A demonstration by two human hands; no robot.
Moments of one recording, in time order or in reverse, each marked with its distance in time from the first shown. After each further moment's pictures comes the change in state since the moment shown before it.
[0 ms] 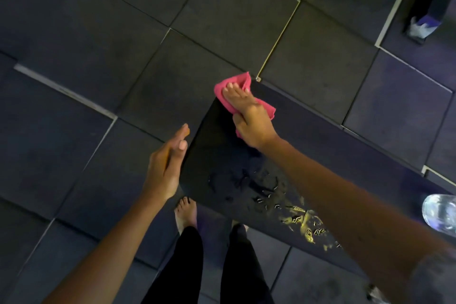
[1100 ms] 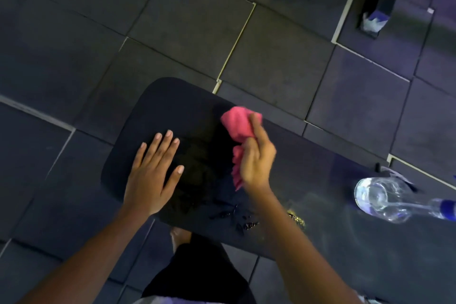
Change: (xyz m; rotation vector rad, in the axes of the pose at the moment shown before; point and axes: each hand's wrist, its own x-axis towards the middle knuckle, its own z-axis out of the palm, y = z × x) left_hand -0.018 0.021 0.116 0.924 -0.153 0.336; right_hand -0.137 0.051 -0.062 0.625 0.633 0.560
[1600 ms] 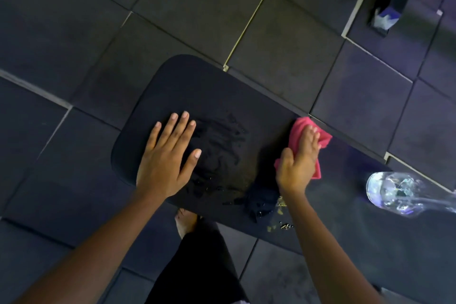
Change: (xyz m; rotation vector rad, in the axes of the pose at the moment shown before) left_hand -0.001 -0.001 0.007 0.029 0.032 0.016; right_hand -0.006 0.045 -0.045 -0.537 0.228 -0.112
